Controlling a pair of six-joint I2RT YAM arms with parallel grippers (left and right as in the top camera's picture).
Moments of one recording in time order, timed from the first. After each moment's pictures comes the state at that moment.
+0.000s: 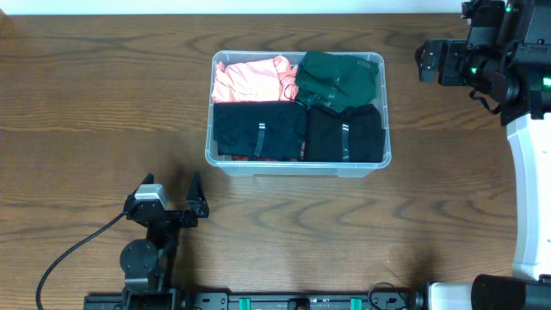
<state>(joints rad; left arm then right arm) 0.00 0.01 0.02 -0.10 0.07 -0.20 -0.06 1.55 1.70 -0.93 -0.18 0.01</state>
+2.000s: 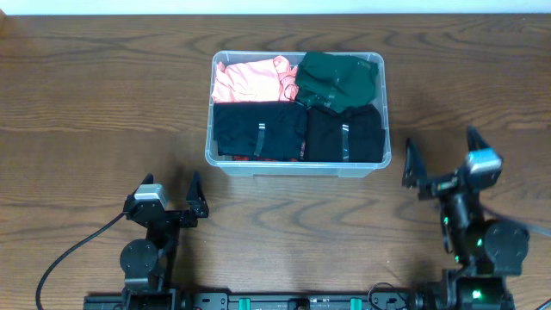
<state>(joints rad) 0.00 0.01 0.02 -0.11 0.06 -0.20 -0.02 0.40 0.33 0.18 -0.21 0.02</state>
